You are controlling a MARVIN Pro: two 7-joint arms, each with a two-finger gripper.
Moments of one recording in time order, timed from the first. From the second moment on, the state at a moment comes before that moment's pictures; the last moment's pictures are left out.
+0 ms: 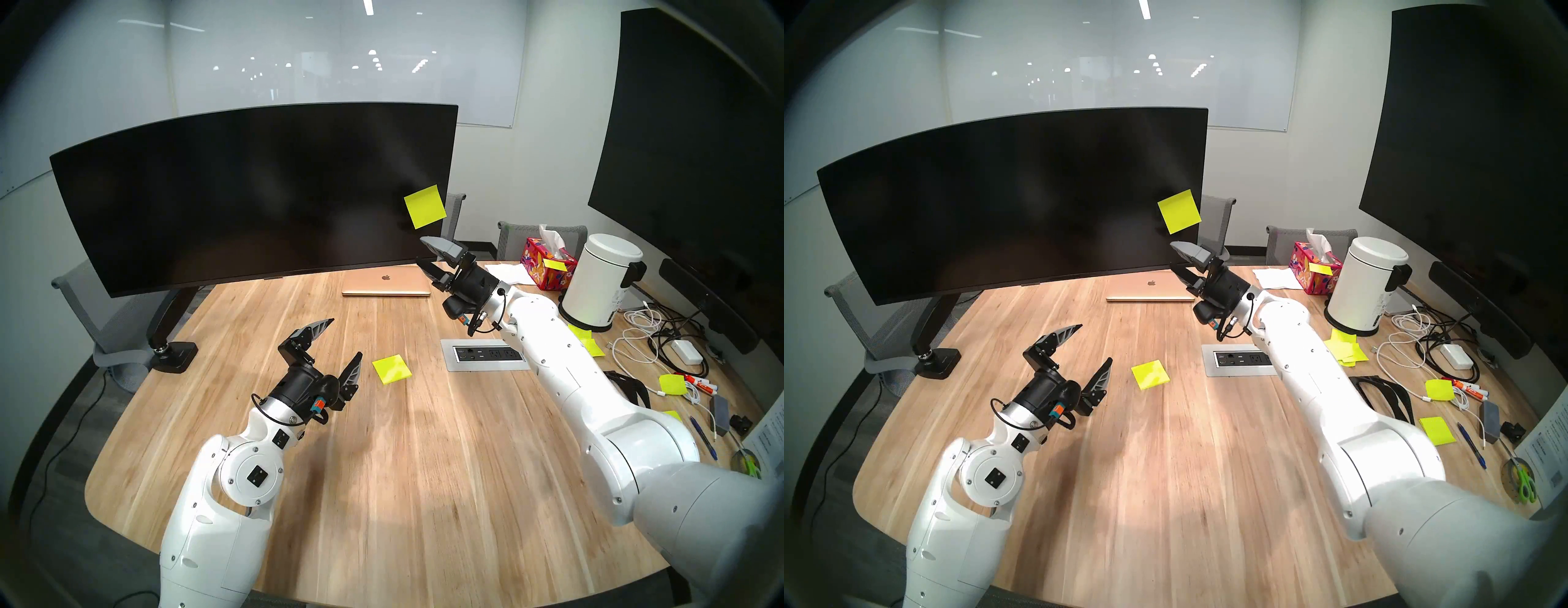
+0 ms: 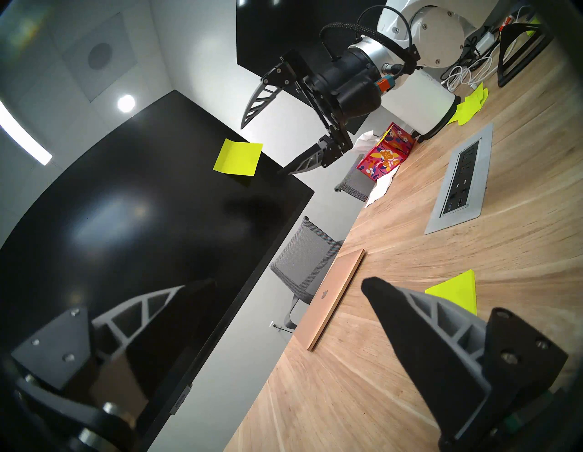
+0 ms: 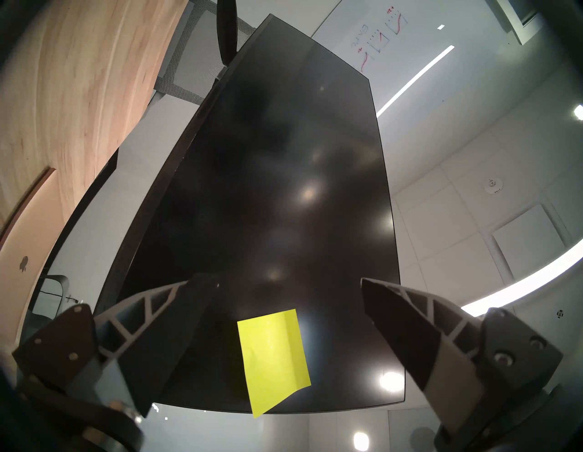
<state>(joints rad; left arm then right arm) 1.80 -1.44 -1.55 -1.89 0.79 -0.35 -0.19 -0.81 -1.34 1.27 -0.82 -1.90 -0.61 -0.90</state>
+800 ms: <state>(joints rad) 1.80 -1.44 -1.55 -1.89 0.80 -0.35 -0.19 -1.01 -1.31 1.34 -1.05 -1.85 -0.64 -0.80</state>
